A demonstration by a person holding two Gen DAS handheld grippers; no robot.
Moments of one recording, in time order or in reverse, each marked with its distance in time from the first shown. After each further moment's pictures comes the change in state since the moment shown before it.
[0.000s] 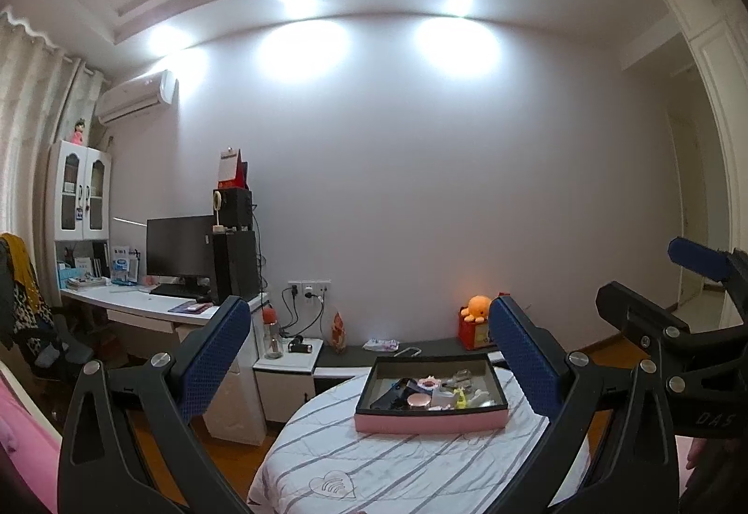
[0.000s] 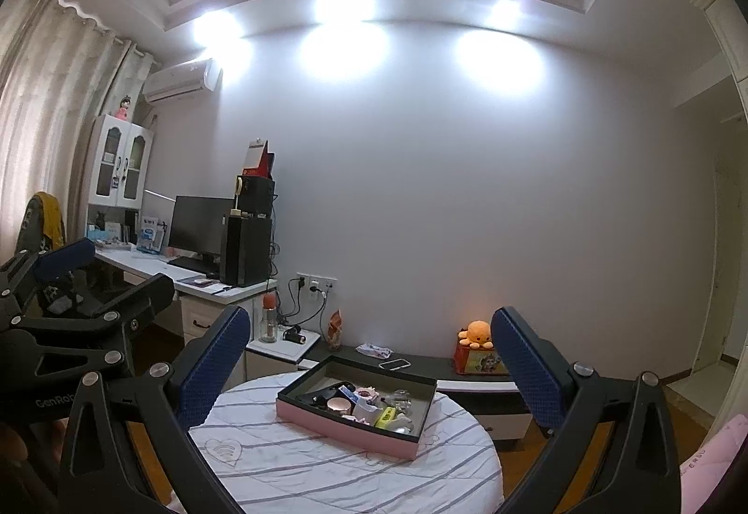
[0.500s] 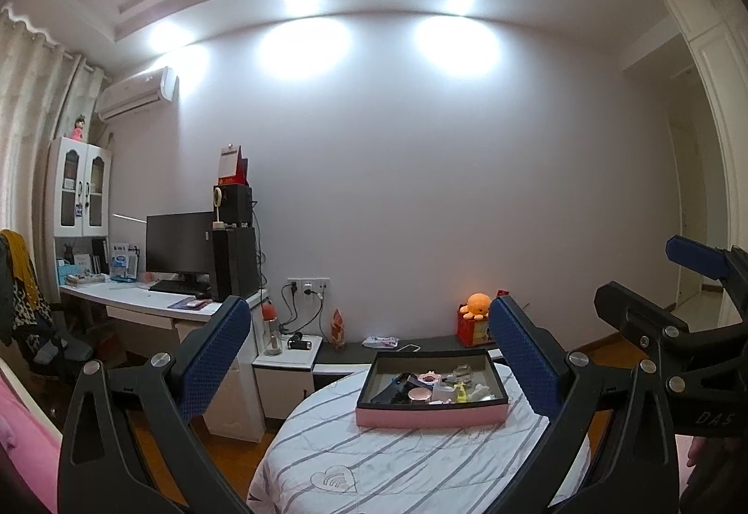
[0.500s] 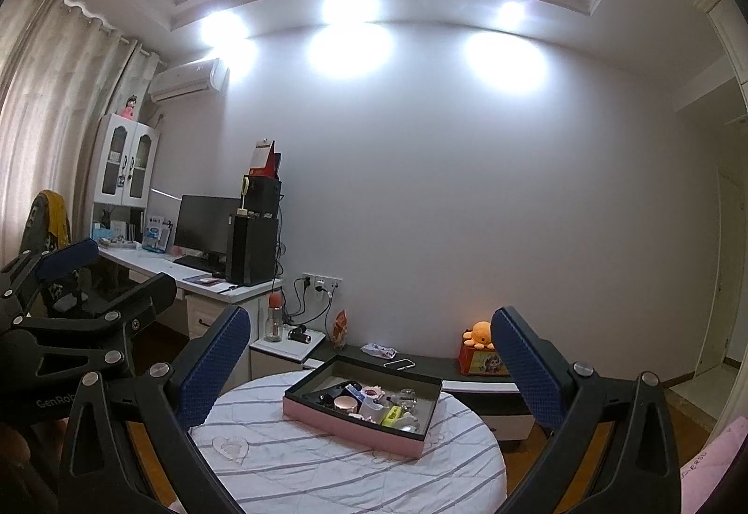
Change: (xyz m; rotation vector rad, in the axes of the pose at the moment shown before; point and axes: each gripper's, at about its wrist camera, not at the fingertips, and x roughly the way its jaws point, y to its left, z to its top) left arm -0.002 0.002 -0.010 0.000 0.015 0.000; right arm -0.004 0.007 -0.005 -0.012 0.009 0.010
